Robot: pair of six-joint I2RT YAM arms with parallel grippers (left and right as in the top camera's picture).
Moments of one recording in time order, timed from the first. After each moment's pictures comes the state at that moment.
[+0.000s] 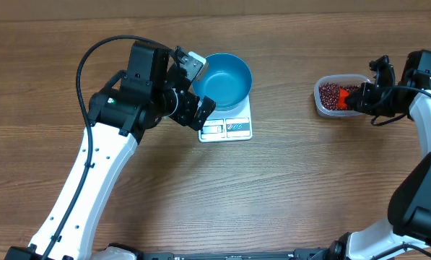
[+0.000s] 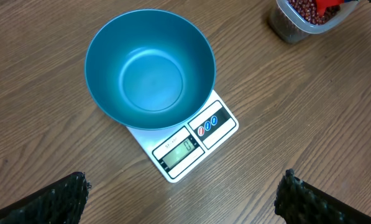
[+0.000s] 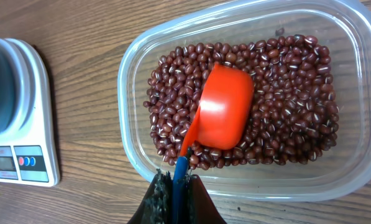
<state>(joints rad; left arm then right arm) -0.33 1.47 1.45 -0.89 0.29 0.16 -0.35 1.79 1.36 -0.85 -0.49 -0.17</state>
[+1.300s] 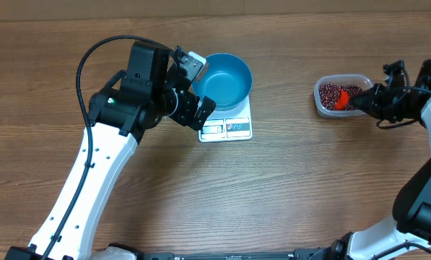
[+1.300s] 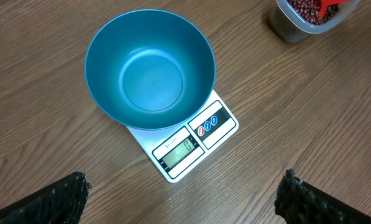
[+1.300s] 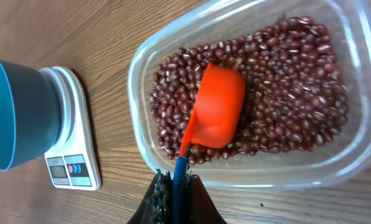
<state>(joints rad) -0.33 1.47 1.45 -0.89 0.29 0.16 -0.44 1.81 1.35 -0.86 -0.65 -0.09</state>
